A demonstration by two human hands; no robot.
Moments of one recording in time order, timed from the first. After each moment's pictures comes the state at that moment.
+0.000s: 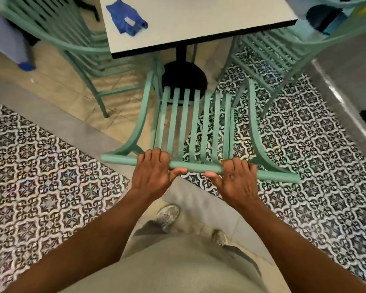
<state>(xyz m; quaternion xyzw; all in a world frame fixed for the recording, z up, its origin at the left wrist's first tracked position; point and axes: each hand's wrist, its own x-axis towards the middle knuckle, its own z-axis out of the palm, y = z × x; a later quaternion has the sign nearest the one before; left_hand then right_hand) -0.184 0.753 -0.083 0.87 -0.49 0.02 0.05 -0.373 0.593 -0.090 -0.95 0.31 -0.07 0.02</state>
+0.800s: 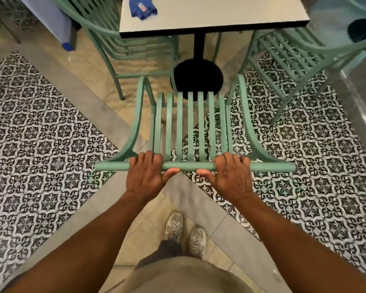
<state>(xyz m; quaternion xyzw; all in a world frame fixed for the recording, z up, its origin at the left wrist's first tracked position) -0.354 0.727 -0.088 0.93 -0.37 0.05 0.04 -0.484 0.516 -0.093 -0.98 0.15 -0.11 0.03</state>
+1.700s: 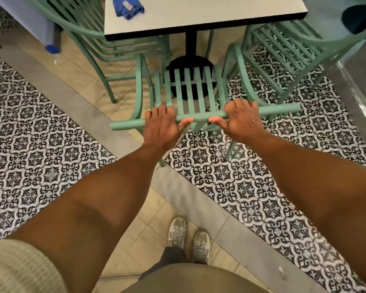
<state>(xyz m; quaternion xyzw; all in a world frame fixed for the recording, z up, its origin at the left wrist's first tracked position) -0.234 0.601 -0.084 0.93 -0.35 0.04 0.06 -0.354 0.391 -0.078 -0.99 0.16 -0.01 -0.01</state>
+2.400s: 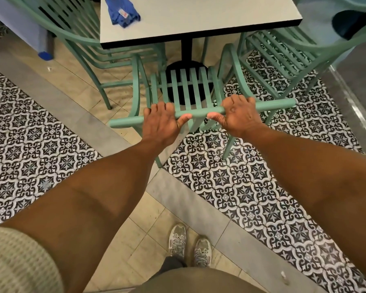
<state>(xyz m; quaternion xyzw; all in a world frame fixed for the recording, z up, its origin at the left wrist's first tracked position) -0.196 0.582 -0.084 0.93 -0.36 0.03 0.06 -0.317 0.372 -0.076 -0.99 0.16 0.01 -0.02</state>
